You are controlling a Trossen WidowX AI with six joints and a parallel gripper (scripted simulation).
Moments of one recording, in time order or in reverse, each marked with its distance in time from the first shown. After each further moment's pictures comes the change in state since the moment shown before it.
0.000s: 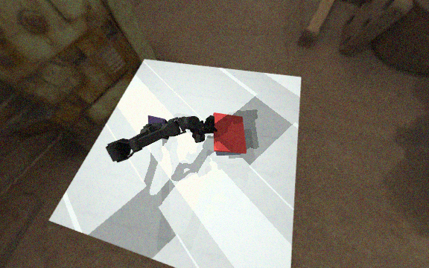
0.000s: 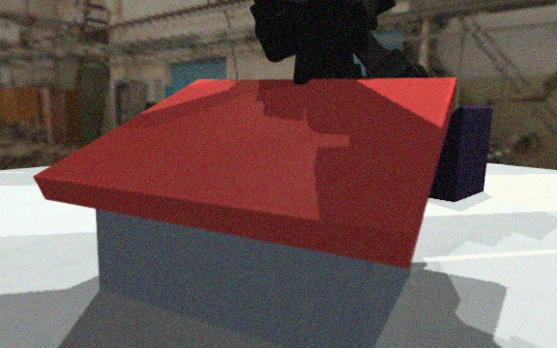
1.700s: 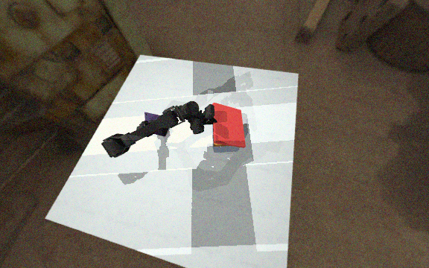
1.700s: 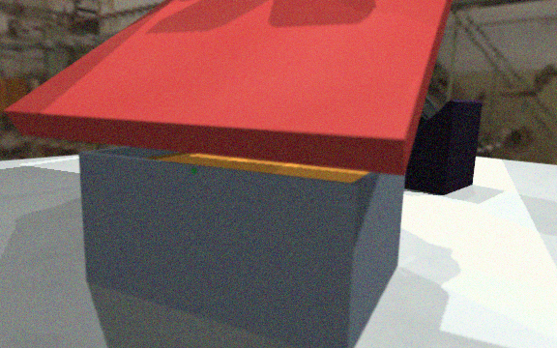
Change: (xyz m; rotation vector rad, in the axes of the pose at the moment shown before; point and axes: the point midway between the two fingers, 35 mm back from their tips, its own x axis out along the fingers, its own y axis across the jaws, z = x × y) arm -0.029 0.060 -0.001 -0.004 0.004 -0.003
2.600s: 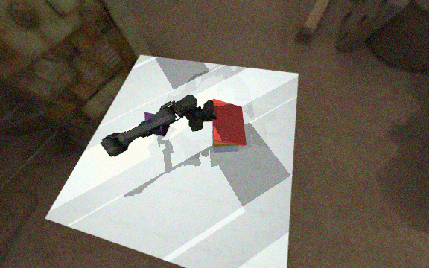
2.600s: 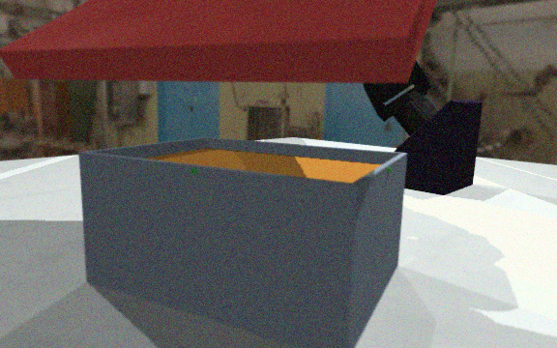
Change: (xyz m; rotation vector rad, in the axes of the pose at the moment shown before) arm -0.022 0.026 0.000 0.010 -0.002 0.010
